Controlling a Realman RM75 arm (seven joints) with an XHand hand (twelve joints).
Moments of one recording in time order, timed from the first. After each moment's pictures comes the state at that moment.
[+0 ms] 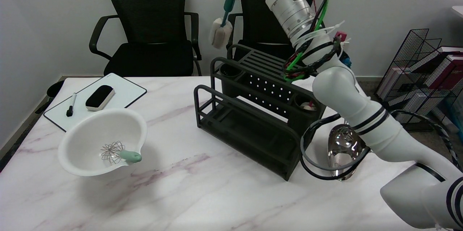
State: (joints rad) arm 0.59 -1.14 -1.93 1.57 1.02 0.20 1.09
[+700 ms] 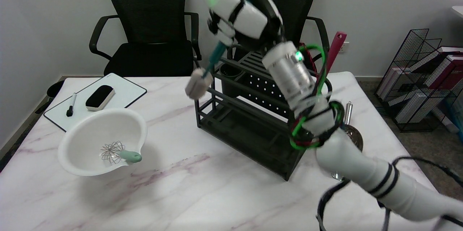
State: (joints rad) arm 0.26 -1.12 -2.08 1.80 1.16 0.45 1.09
